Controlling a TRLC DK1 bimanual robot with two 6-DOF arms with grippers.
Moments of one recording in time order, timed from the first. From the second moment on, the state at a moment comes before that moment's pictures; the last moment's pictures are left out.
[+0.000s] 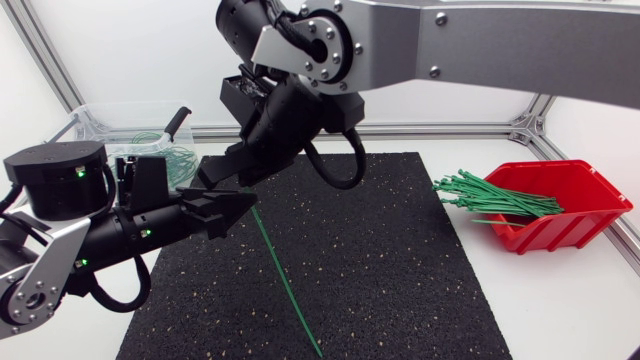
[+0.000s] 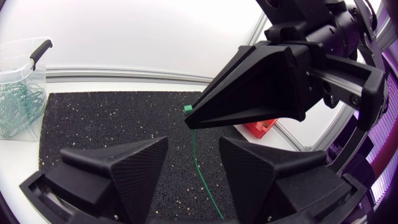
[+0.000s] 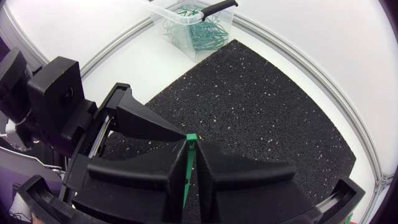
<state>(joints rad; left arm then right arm) -0.38 1.12 0.48 0.28 0.40 -0.29 0.86 1.90 1.74 -0.78 -0.12 0.09</state>
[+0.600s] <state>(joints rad) -0.40 1.12 0.48 0.28 0.35 -0.30 0.88 1.90 1.74 -0.78 -0.09 0.11</state>
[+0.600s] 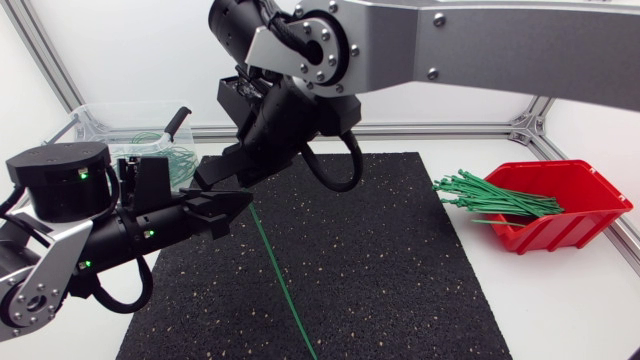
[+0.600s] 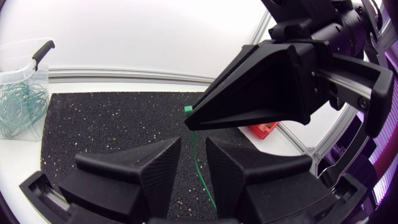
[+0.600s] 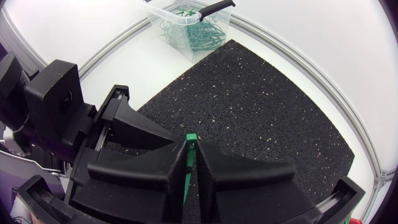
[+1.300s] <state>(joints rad) -0.41 1.11 0.48 0.28 0.33 -0.30 0.90 1.88 1.73 -0.77 -0.07 0.13</state>
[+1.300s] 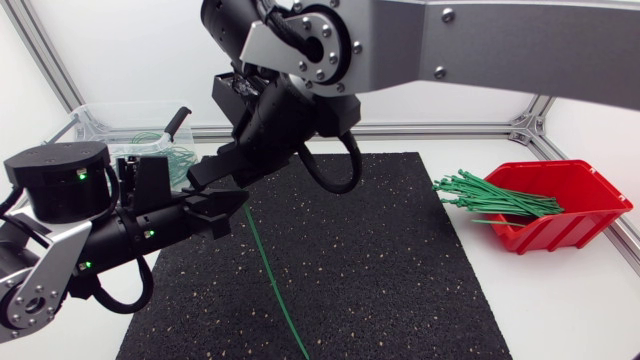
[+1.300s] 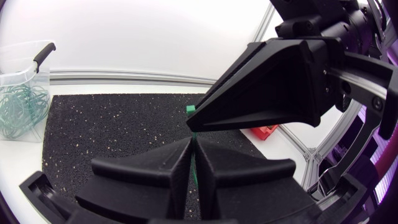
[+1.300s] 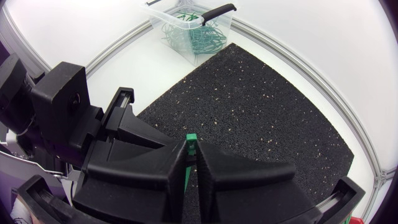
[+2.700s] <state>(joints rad) -0.25 1.15 0.58 0.31 0.90 -0.25 0.64 1.53 1.30 -0.63 -0.56 -0.26</state>
